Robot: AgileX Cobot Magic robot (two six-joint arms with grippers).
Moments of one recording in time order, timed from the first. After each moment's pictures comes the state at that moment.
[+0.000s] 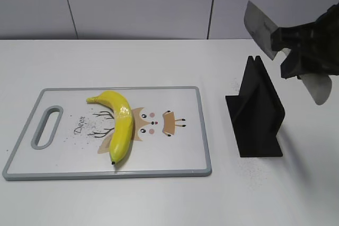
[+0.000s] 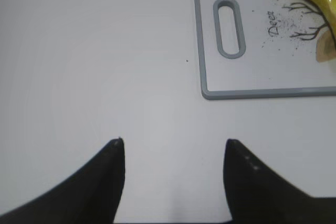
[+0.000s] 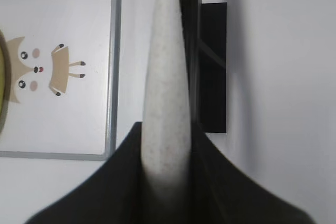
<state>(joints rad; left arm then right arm) 0.00 0.31 -0.54 -0.07 1.13 0.16 0.43 1.31 -0.97 -0.05 0.76 0.51</state>
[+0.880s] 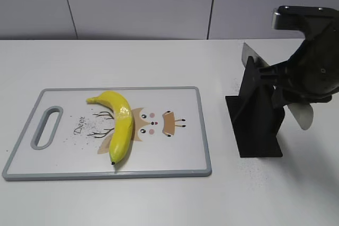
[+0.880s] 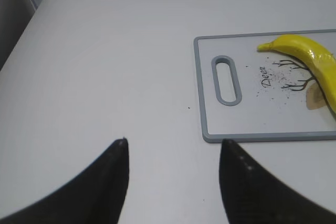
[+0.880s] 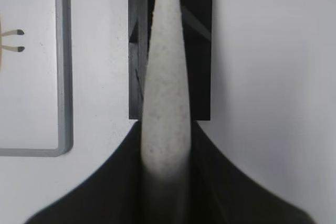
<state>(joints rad) 0.00 0.00 -0.49 -0.06 1.10 0.16 0.43 1.48 -0.94 -0.10 0.72 0.54</state>
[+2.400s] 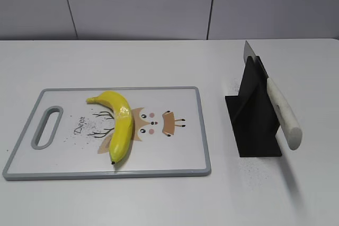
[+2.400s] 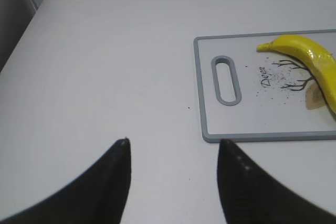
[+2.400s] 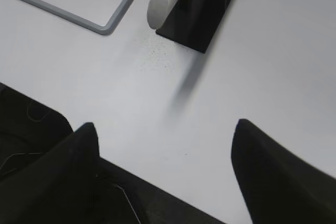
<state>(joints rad) 0.00 0.00 -0.49 -0.06 1.10 0.16 0.43 0.34 -0.52 0.06 1.02 -0.01</state>
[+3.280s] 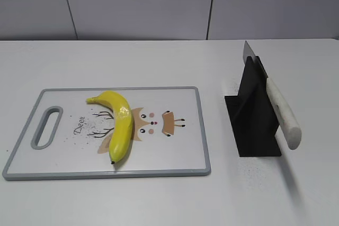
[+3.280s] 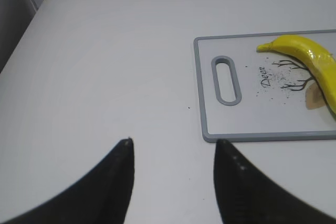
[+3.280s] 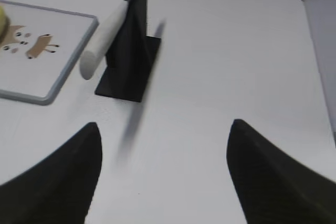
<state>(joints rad) 0.00 0.00 -0.49 -0.06 1.10 0.16 0.23 -0.01 -0.51 0.01 1.04 -0.01</state>
